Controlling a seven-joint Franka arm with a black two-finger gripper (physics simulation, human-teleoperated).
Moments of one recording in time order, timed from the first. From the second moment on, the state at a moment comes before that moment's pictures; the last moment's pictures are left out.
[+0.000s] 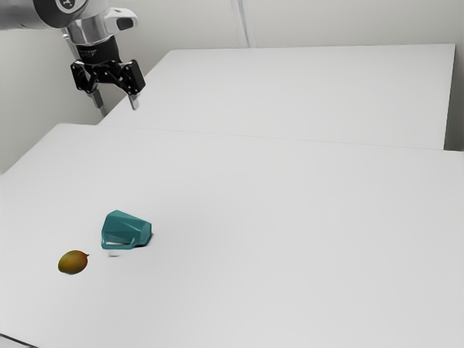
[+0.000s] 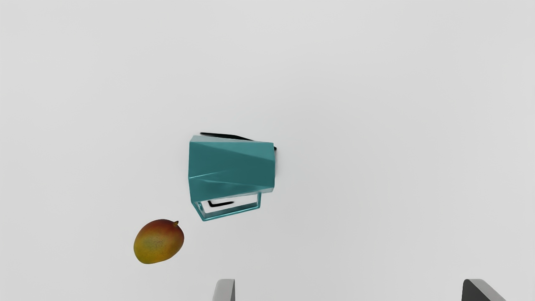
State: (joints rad) arm -0.09 0.04 0.12 -1.44 0.06 1.42 -0.06
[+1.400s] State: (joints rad) arm 0.30 -0.23 0.14 -2.05 -0.31 1.75 0.27
